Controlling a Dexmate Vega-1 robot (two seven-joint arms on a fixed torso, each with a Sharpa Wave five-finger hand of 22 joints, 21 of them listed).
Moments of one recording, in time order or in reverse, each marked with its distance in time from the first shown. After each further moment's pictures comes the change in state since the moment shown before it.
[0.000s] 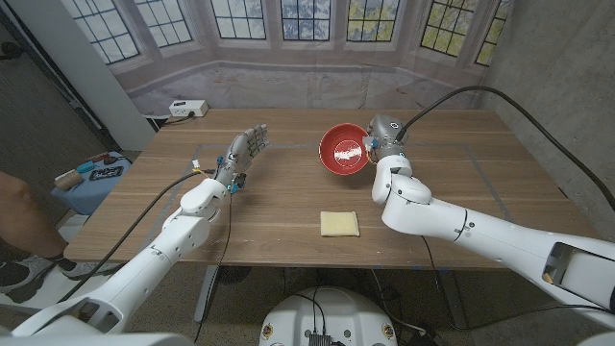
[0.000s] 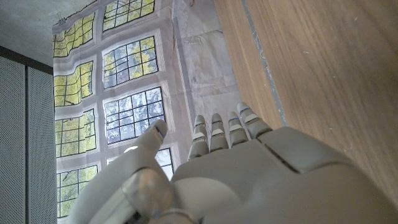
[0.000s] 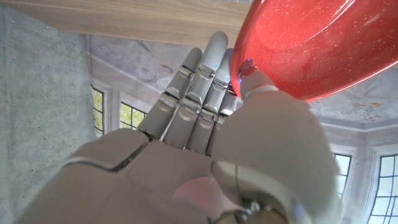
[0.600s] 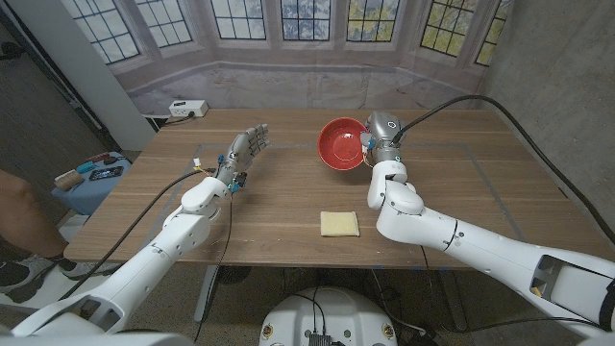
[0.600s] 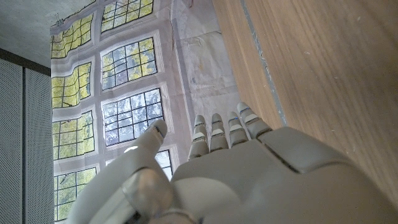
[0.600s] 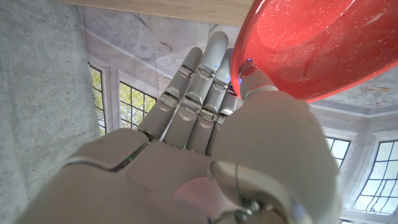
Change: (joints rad) left arm -0.012 -0.001 0.006 0.004 0.004 0.014 0.001; left_hand 0.000 0.000 0.000 0.000 0.000 0.000 0.000 0.000 0.000 0.000 0.000 0.000 0.000 0.000 0.000 0.000 0.000 0.000 0.000 0.000 0.000; right arm -0.081 0.066 0.049 0.090 -0.157 0.087 -0.037; right_hand 0.000 0.000 -0.007 0.002 0.000 0.000 0.000 -0.003 0.005 0.000 0.001 0.000 -0.002 0.003 0.002 -0.011 0.014 0.000 0.000 0.013 0.000
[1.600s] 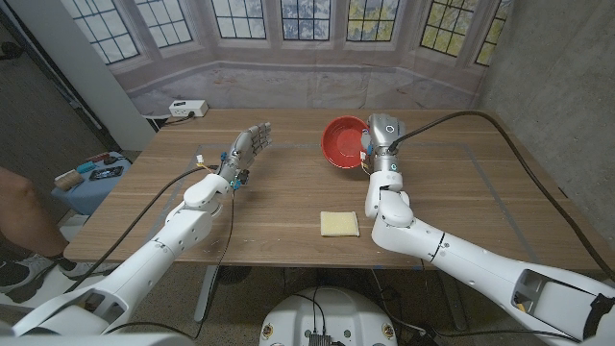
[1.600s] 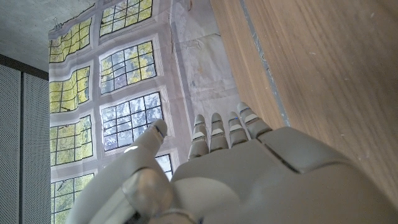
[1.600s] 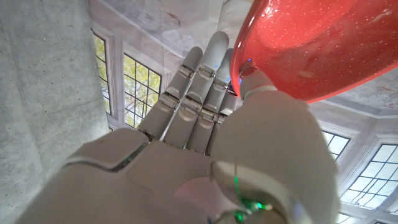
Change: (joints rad) left arm -0.030 -0.006 0.013 0.019 0.012 0.017 -0.008; left_hand 0.000 0.000 0.004 -0.004 0.000 0.005 0.005 0.000 0.000 0.009 -0.002 -0.005 0.000 0.005 -0.005 0.000 0.000 0.000 0.000 0.000 0.000; right arm -0.075 0.095 0.054 0.186 -0.217 0.099 -0.072; right_hand 0.006 0.006 -0.013 0.004 -0.001 -0.004 -0.004 -0.006 0.005 -0.001 -0.002 -0.004 -0.003 0.011 -0.007 -0.020 0.018 -0.005 0.005 0.013 -0.003
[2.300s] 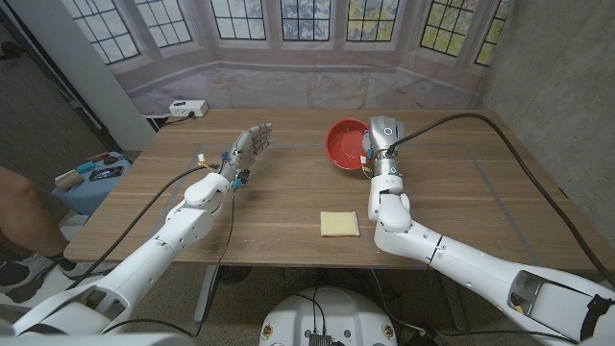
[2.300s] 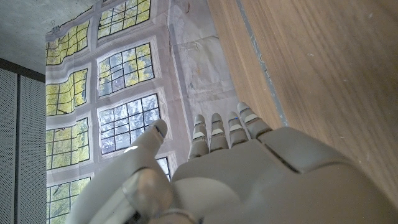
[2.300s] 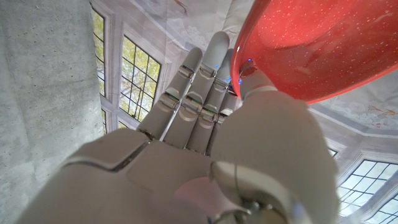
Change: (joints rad) left arm -0.014 -0.001 0.007 0.015 0.002 0.010 -0.007; left_hand 0.000 0.000 0.000 0.000 0.000 0.000 0.000 -0.004 0.000 0.000 0.000 -0.001 0.000 0.000 0.000 0.000 0.000 0.000 0.000 0.000 0.000; right arm -0.002 0.004 -0.005 0.085 -0.126 0.033 0.019; right_hand 0.000 0.000 -0.005 -0.005 0.001 -0.002 -0.002 0.000 0.005 -0.006 -0.005 -0.001 0.009 0.008 -0.005 -0.021 0.014 -0.020 0.006 0.006 0.000
